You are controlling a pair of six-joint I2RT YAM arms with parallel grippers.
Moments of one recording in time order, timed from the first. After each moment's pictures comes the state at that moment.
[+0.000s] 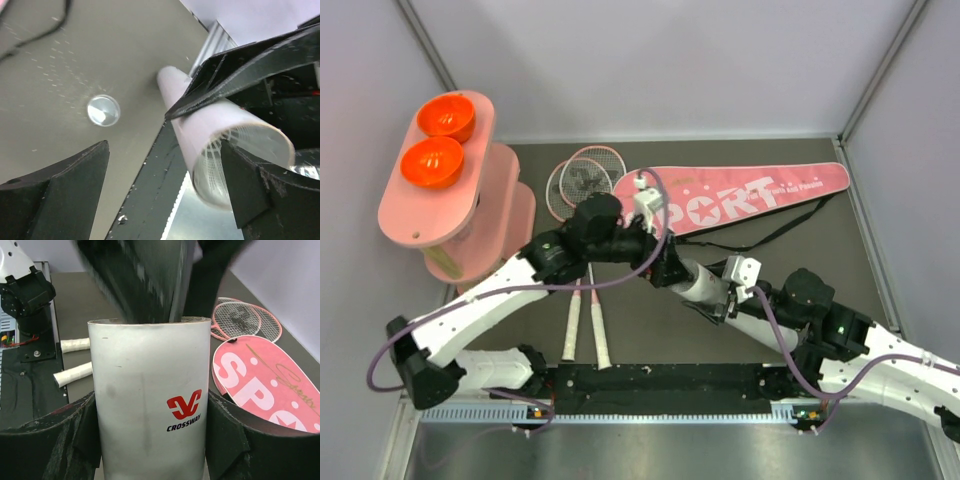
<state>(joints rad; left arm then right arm) -0.89 1.23 1.18 -0.40 0.46 -0.46 1.08 0.56 0.60 -0.09 -0.11 -0.20</state>
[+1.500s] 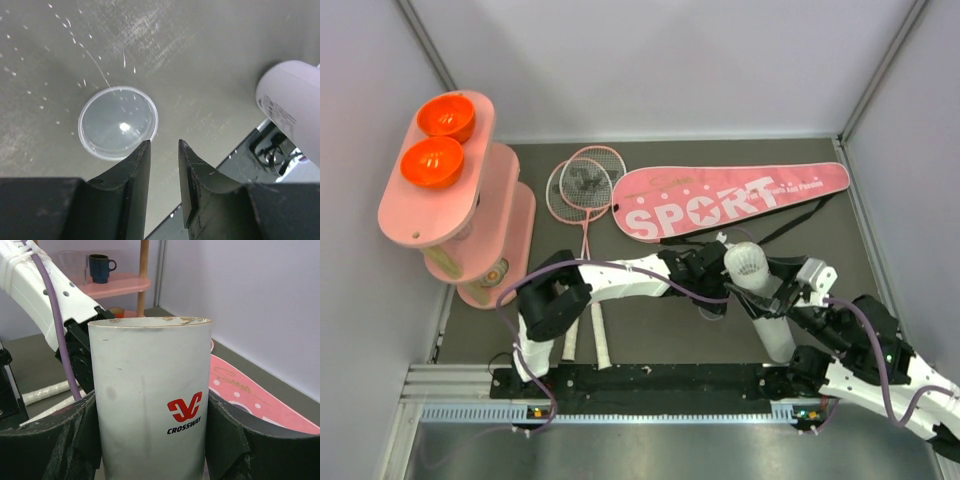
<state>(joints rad) -1.12 1.92 1.35 -0.35 0.14 -0.60 1.08 0.17 0.54 -0.14 0.17 -0.16</state>
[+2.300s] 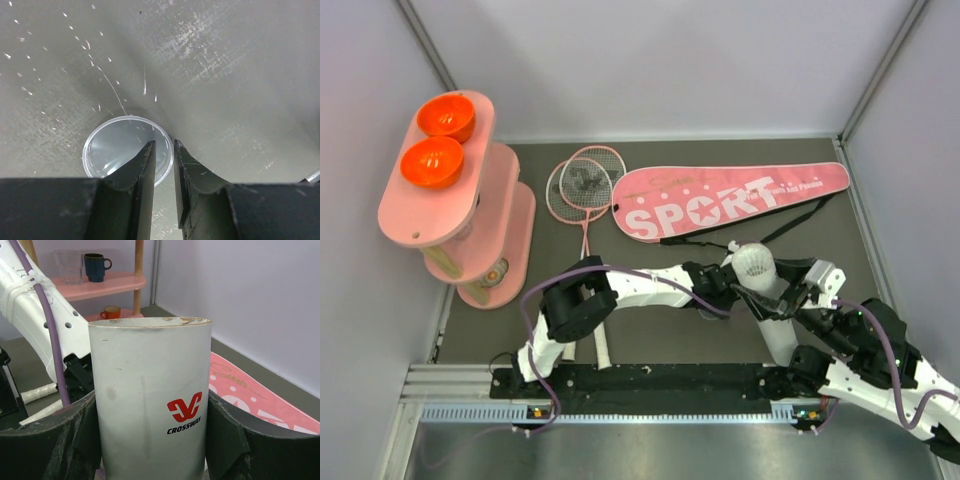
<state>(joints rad) -1.21 2.08 1.47 -0.40 -0.13 -0.59 1.08 0.12 0.56 -0.22 0.19 -0.15</state>
